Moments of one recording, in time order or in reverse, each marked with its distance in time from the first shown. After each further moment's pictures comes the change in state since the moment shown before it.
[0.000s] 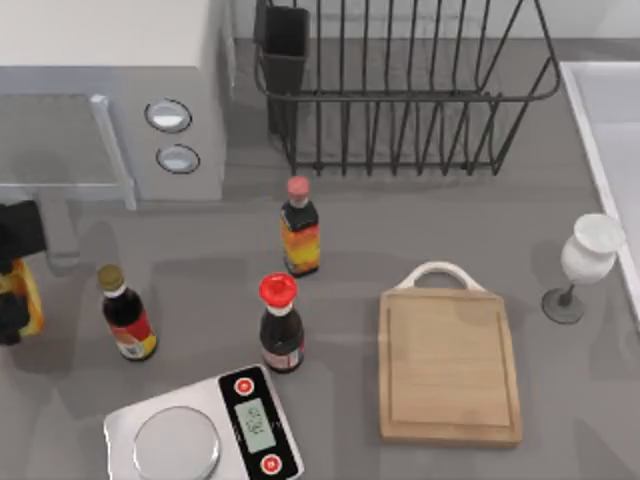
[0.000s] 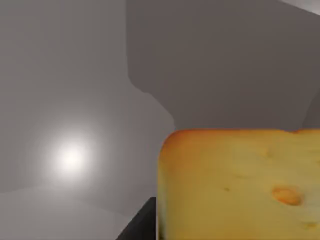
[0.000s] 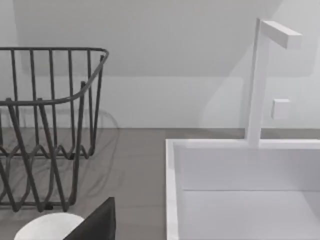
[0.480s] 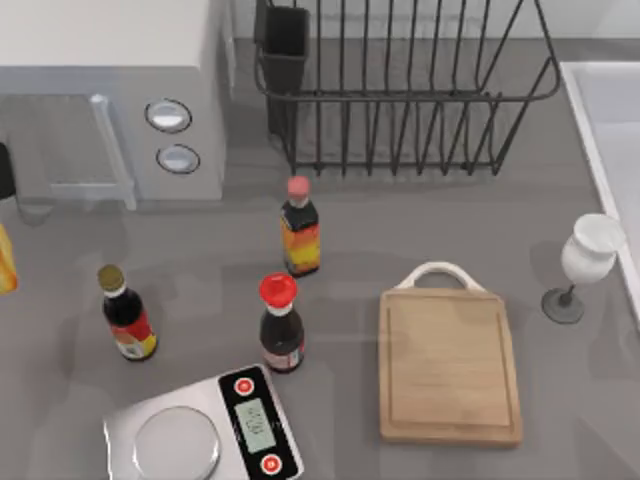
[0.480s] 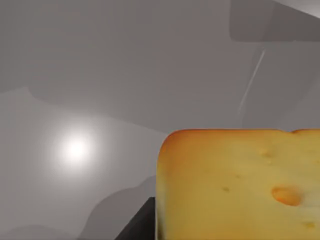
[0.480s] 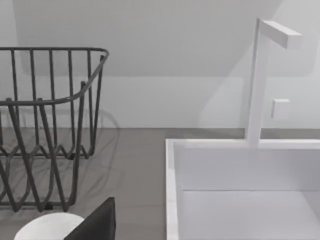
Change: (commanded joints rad) left arm -0.005 -0.101 0.176 -0.275 -0.001 -0.005; right arm 0.000 0.000 0.000 0.000 0.000 0.000
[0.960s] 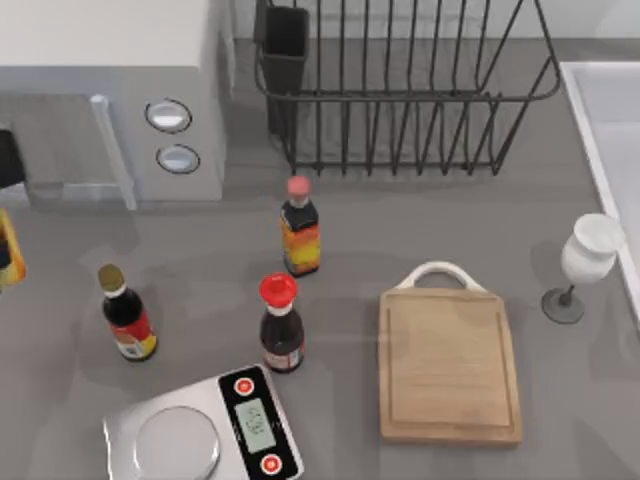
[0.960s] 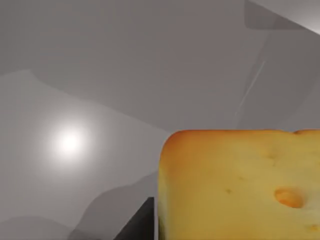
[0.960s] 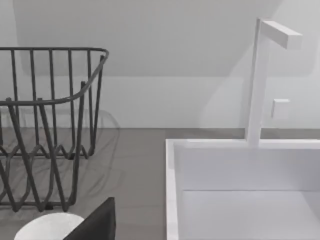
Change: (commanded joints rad) left arm -0.033 0.003 0.036 -0.029 -0.010 -0.091; right arm 0.000 0.000 0.000 0.000 0.000 0.000
